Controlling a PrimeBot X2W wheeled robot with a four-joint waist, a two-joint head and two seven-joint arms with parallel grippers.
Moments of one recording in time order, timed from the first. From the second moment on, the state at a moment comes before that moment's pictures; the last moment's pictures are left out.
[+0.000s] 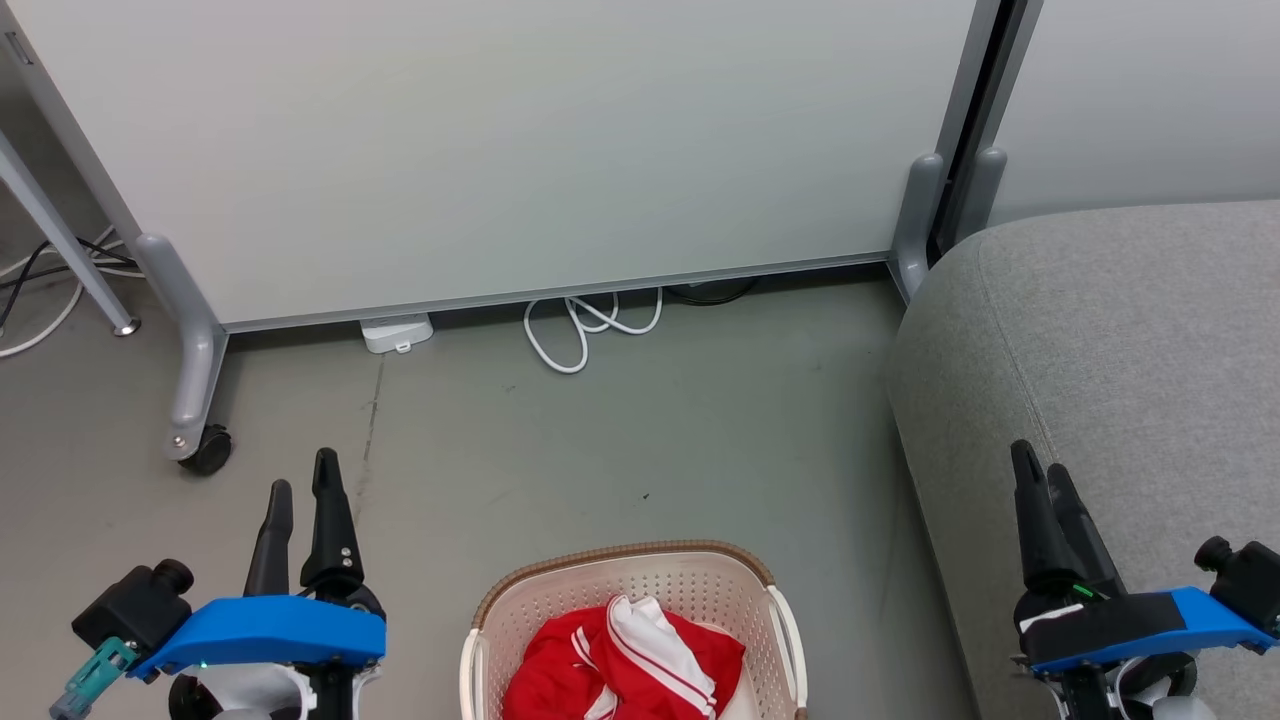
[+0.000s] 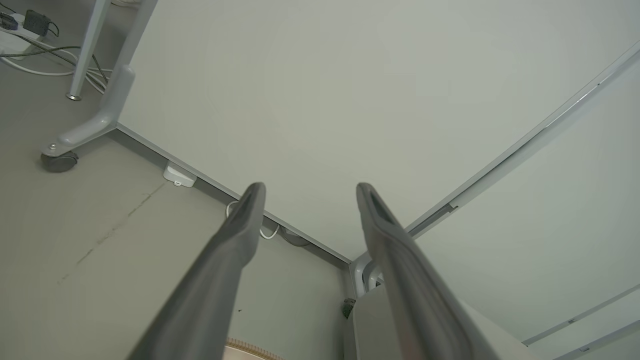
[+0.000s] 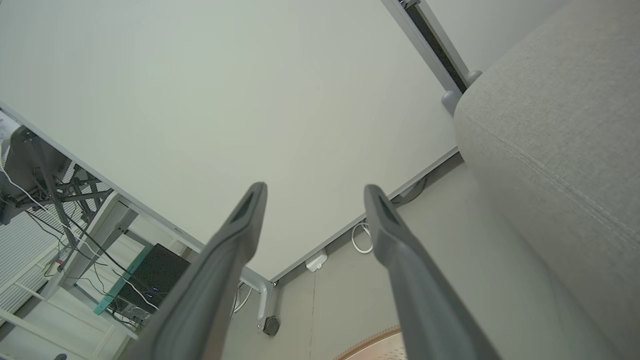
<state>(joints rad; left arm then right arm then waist) -0.06 0.04 0.00 0.19 -0.79 -0.06 -0.09 -0.07 -0.04 -0.04 0.19 0.82 0.13 -0.09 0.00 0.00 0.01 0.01</state>
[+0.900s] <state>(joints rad) -0.06 0.05 -0.05 0.18 -0.48 -0.04 -0.16 -0.06 -0.04 -0.02 0.20 0.49 0.13 -0.16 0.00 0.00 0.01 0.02</state>
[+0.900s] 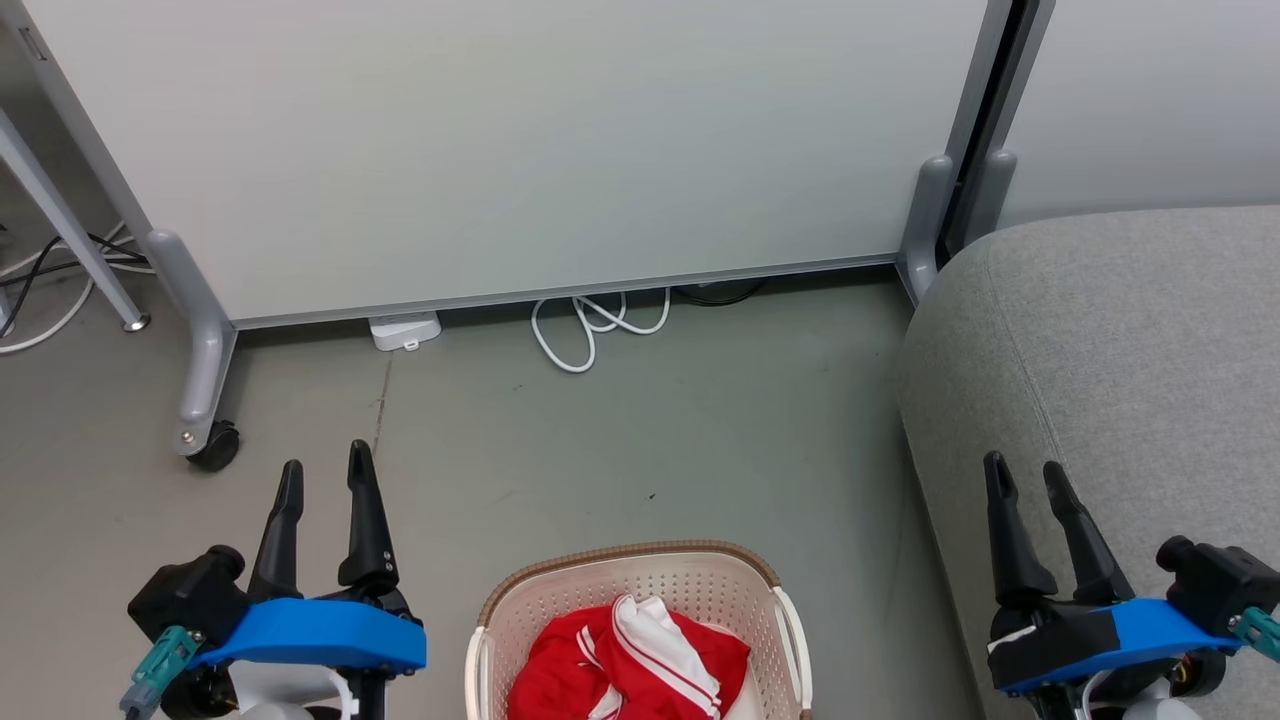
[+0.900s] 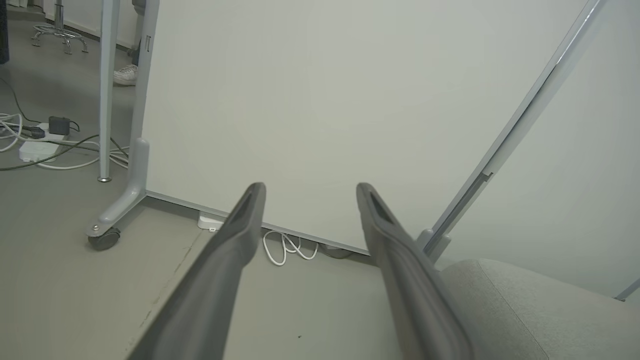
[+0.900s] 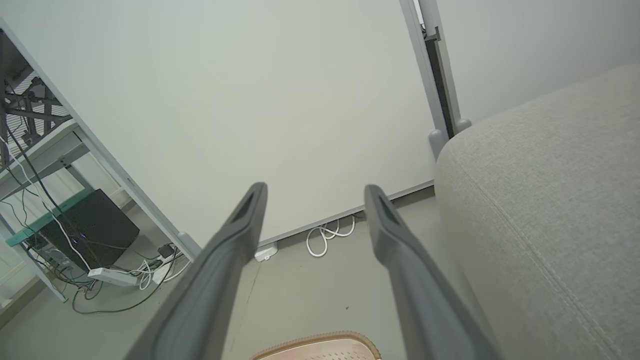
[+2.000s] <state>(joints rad) -0.06 0.05 -0.08 0.19 -0.21 -0.03 -0.23 -0.06 -0.05 0.00 0.21 0.20 0.13 -0.23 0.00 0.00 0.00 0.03</state>
